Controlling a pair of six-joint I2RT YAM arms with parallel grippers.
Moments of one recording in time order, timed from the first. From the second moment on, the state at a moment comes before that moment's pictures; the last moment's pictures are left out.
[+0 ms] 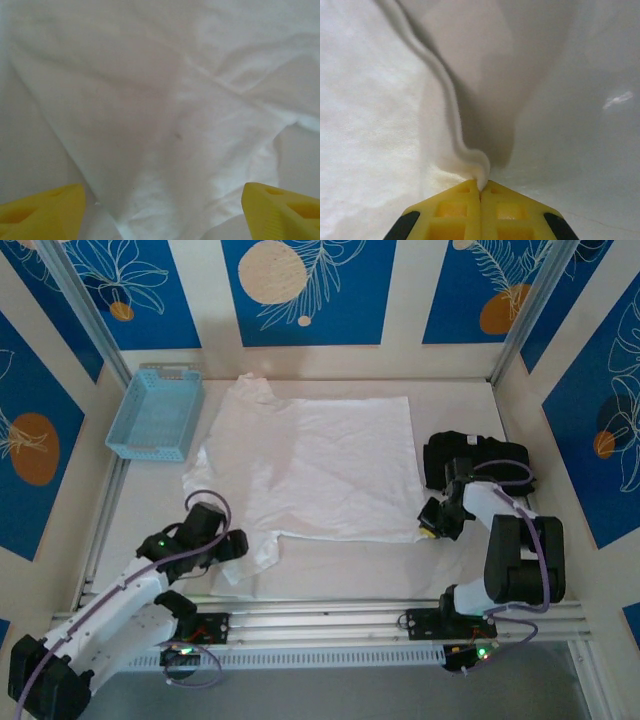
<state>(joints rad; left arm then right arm) -0.59 0.77 0.49 -0.84 -0.10 -0.74 -0.08 1.41 0.72 -0.77 -0.23 0.54</state>
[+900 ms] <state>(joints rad) -0.97 0.91 0.41 -0.91 -0.23 -0.91 -0.12 1.16 0.81 -0.78 -0.43 0.53</state>
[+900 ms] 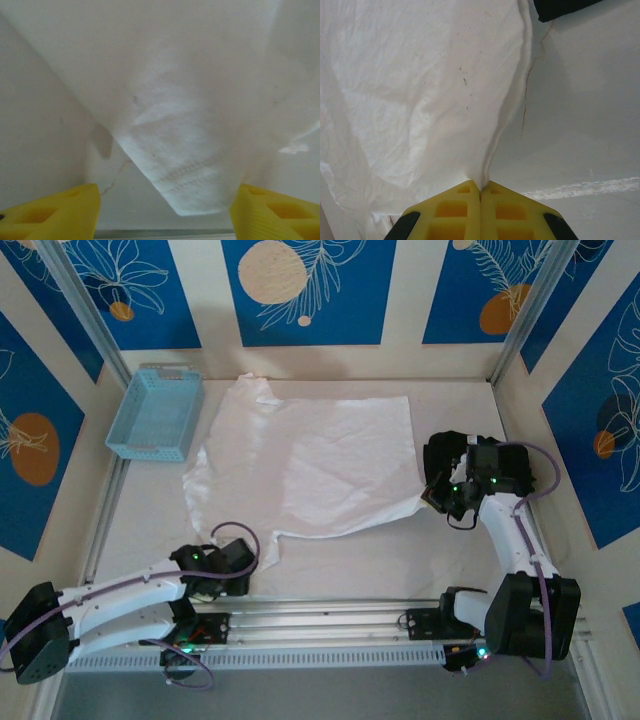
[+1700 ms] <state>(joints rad) -0.98 0.87 0.50 -0.98 -0.37 -0.91 -0.18 1.13 0.81 -0.79 -0.44 0.51</state>
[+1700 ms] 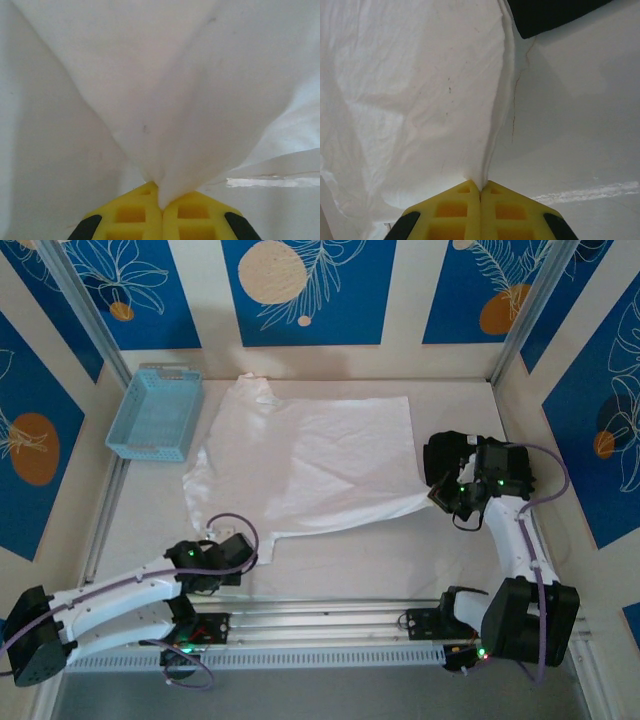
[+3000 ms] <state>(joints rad) -0.25 1.59 1.14 -0.60 -0.23 -0.25 -0.12 1.68 1.14 -0.56 -0.42 0.57</state>
